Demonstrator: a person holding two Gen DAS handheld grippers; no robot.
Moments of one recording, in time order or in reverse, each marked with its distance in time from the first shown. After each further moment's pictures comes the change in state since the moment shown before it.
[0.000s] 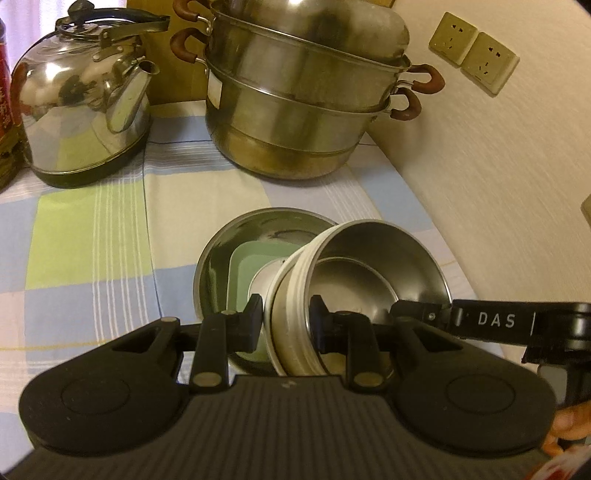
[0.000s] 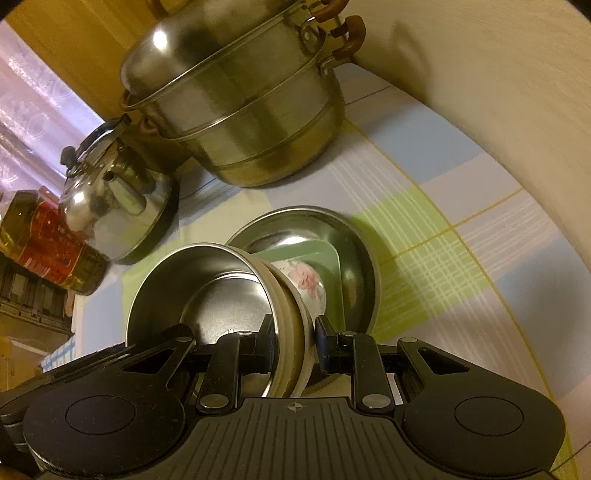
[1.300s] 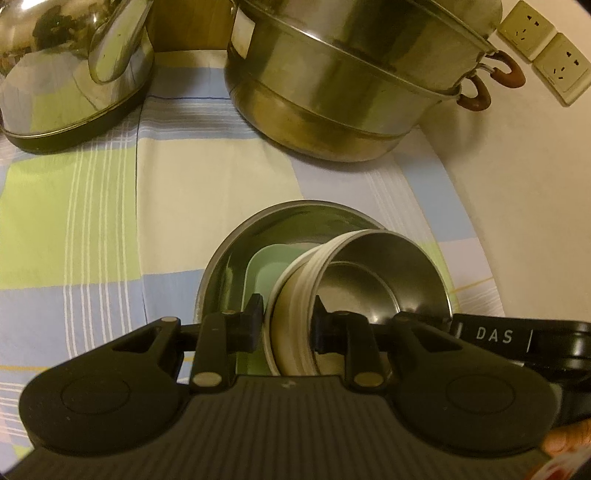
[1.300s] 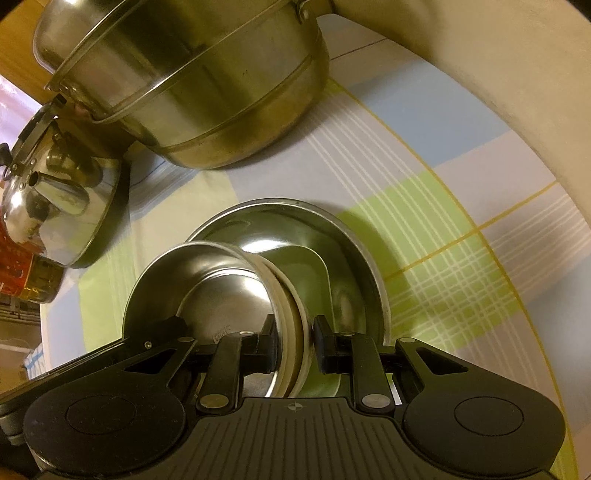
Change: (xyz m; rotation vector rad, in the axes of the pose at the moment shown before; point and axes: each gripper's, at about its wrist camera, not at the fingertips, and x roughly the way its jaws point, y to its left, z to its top) left arm 0.082 0.032 0.033 -0.103 0.129 0.007; right arm 0.080 -0.008 0.039 0.046 0.135 -0.074
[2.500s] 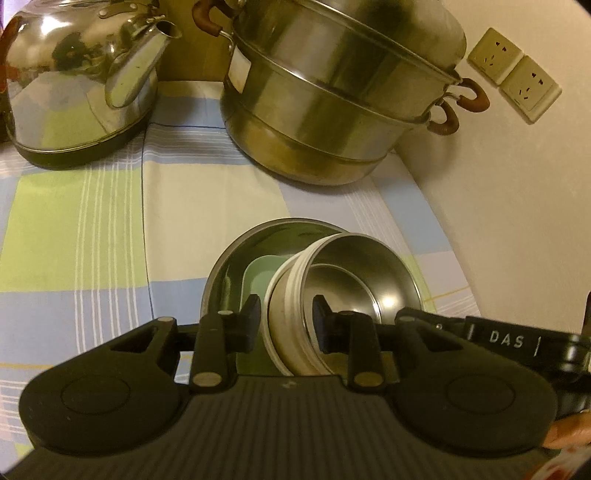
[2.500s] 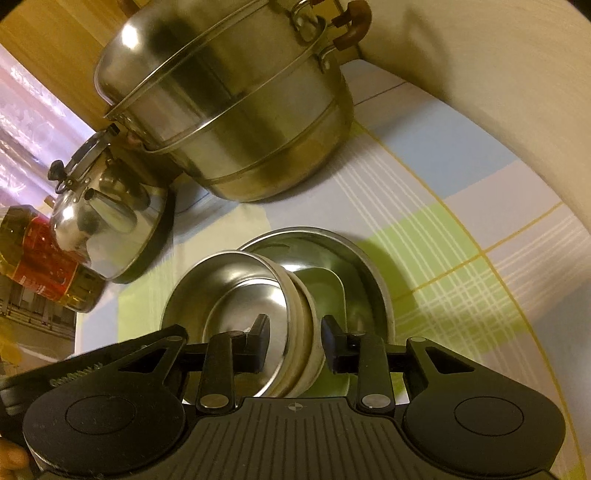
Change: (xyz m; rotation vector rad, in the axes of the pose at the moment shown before) left arm -0.038 0.009 -0.014 0.015 -0.100 -0.054; right arm -0.033 -0.012 -0.024 -0.041 -0.149 0.139
